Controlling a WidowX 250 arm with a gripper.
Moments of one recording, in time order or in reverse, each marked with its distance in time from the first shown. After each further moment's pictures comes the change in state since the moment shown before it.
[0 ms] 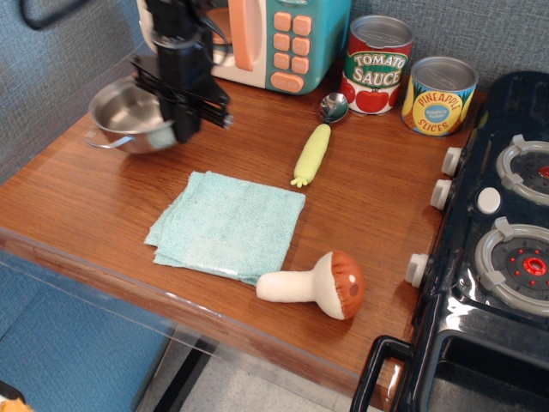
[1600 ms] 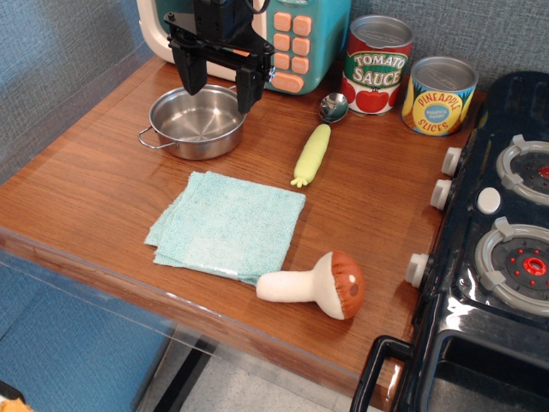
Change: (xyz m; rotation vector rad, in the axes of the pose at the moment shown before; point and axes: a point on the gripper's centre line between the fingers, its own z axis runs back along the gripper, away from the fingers) arm 0.023 -0.026 0.050 -0.067 -0.056 0.039
